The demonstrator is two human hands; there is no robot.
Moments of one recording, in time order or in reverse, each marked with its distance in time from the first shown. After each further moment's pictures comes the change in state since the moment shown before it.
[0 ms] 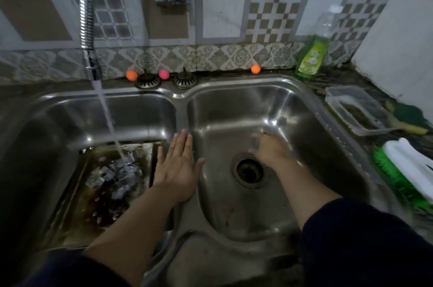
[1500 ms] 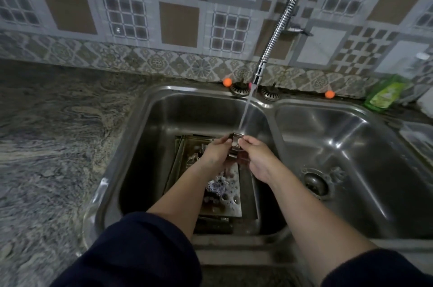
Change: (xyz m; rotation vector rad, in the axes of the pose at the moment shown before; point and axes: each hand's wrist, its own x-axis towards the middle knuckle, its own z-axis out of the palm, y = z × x) left_hand -0.032 -0.146 -0.062 -1.705 -0.156 -0.444; right_hand -0.100 -0.285 0.050 1.265 -0.249 0.133
